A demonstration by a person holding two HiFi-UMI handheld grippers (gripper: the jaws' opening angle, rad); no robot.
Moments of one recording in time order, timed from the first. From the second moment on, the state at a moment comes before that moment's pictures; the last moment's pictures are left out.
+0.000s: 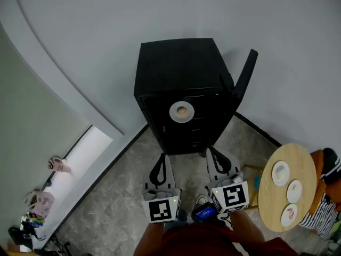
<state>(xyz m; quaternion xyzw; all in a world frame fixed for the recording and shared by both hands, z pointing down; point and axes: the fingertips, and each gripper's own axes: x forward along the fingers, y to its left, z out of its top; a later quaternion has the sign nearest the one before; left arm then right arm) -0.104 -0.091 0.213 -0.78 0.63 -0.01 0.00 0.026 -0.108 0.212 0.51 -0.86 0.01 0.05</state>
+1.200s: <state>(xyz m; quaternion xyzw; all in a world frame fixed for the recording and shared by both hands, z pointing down) -0.108 -0.124 0.256 -0.77 0.63 0.03 -0.05 0.009 -0.123 0.266 0.51 -0.86 0.02 0.07</state>
